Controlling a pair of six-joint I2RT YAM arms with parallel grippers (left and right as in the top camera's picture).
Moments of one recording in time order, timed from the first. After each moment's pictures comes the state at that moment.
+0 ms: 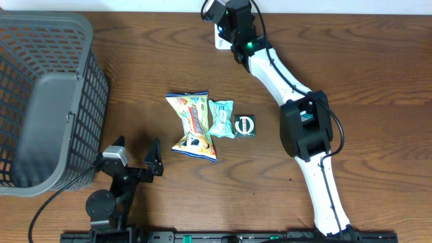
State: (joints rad) left arm 0.08 0.01 0.02 -0.10 0.28 -0.27; right arm 0.41 2.55 2.21 -0.16 0.30 -0.76
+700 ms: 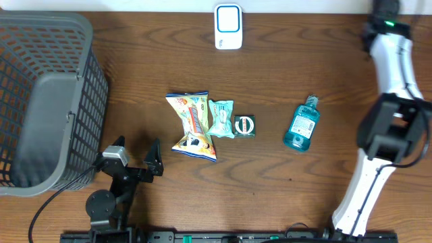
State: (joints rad) left arm 0.08 0.01 0.02 -0.10 0.28 -0.27; right arm -0.25 2.39 2.15 -0.74 0.76 -0.35
